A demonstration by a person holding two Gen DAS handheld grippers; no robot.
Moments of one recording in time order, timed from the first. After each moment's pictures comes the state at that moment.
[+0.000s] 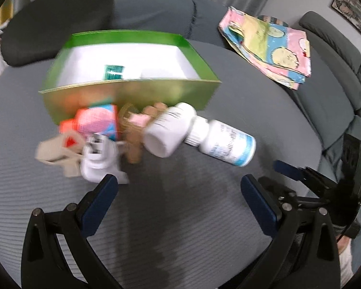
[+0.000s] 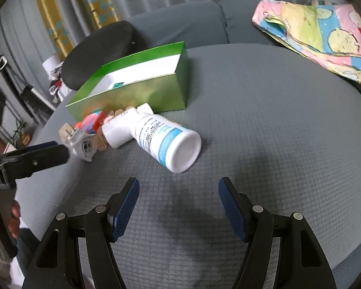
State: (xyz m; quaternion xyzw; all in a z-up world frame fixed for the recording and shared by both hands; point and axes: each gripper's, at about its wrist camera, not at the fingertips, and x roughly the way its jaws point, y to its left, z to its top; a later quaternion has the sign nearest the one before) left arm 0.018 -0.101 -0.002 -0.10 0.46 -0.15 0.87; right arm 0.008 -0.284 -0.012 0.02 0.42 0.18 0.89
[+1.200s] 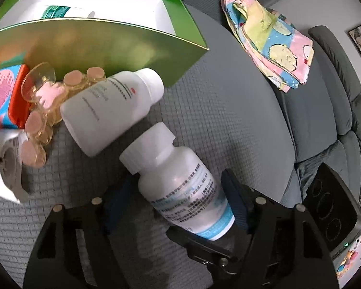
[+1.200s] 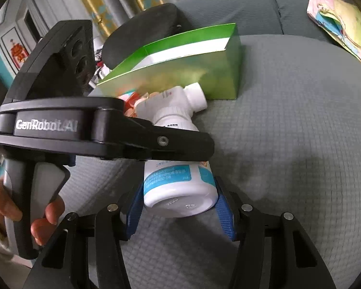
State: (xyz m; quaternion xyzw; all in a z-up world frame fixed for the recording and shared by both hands) left arm 0.070 -0.144 -0.039 -0.22 0.53 -0.20 0.79; right arm 0.031 -0.270 -0.048 0.02 0.43 0.32 0.84
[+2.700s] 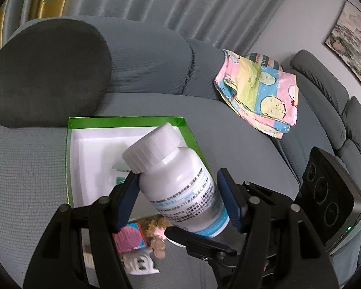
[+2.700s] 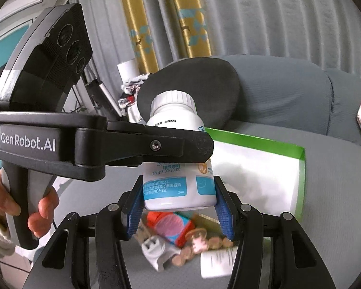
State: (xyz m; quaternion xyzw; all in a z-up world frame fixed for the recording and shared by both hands) left arm 0.137 -0.024 0.098 -0.16 0.40 -0.19 0.88; right arm 0.105 -0.144 0.086 -0.03 0.32 0.39 0.86
